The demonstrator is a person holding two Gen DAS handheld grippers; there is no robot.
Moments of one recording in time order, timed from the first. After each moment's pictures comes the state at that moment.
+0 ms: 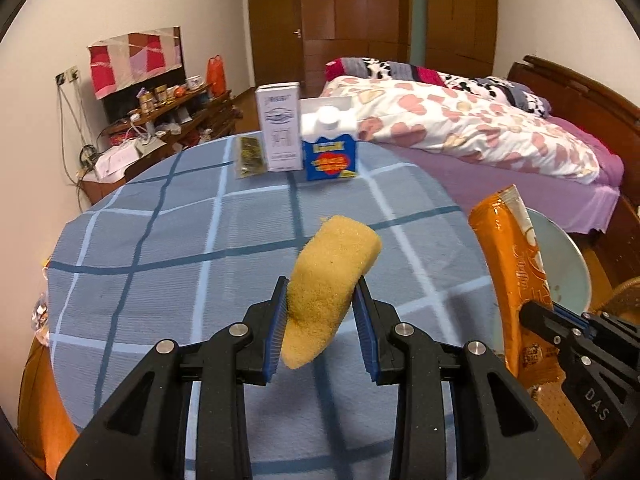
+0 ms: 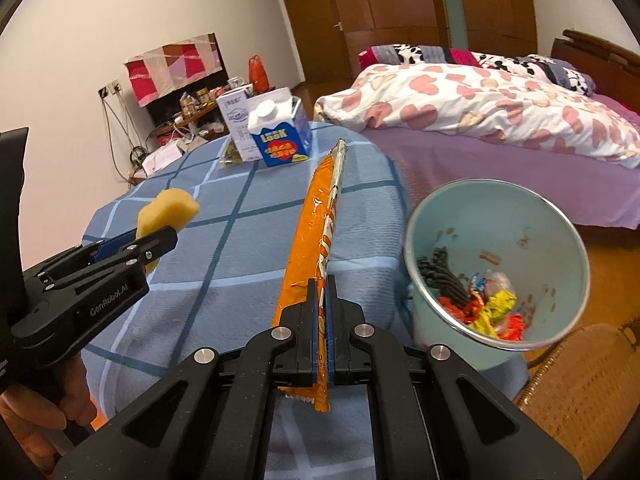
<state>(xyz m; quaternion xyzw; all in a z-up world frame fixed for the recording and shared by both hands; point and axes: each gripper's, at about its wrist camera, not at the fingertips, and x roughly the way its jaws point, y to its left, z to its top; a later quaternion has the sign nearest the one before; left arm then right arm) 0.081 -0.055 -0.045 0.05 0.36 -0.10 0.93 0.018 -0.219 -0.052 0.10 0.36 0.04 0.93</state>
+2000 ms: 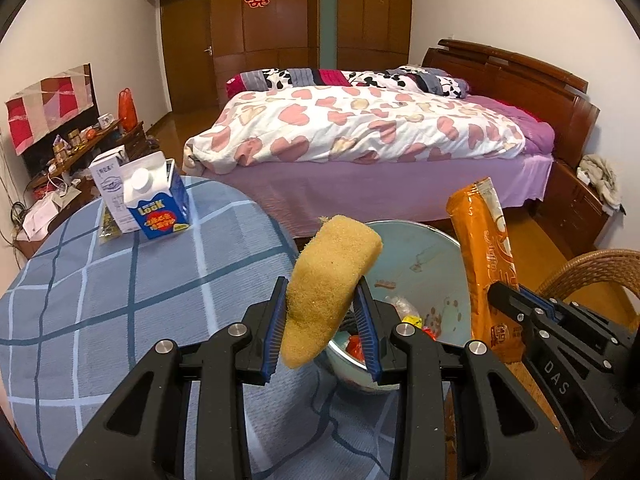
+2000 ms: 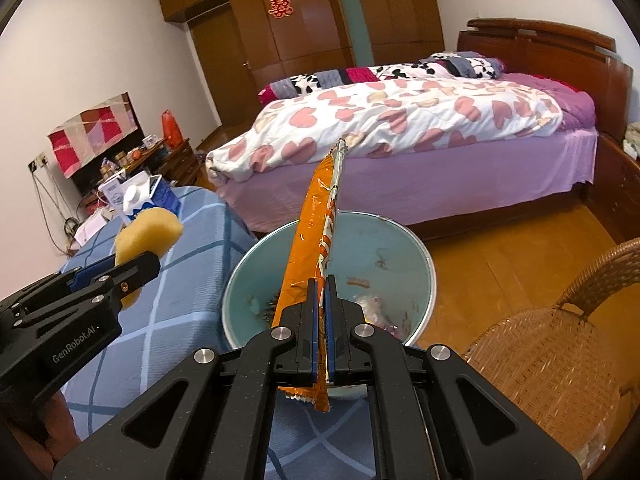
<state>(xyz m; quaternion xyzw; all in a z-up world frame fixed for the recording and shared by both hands) 0.076 -0.215 -0.022 0.09 0.34 -0.24 0.91 -0.011 -0.361 -0.043 0.16 0.31 -0.11 0.93</state>
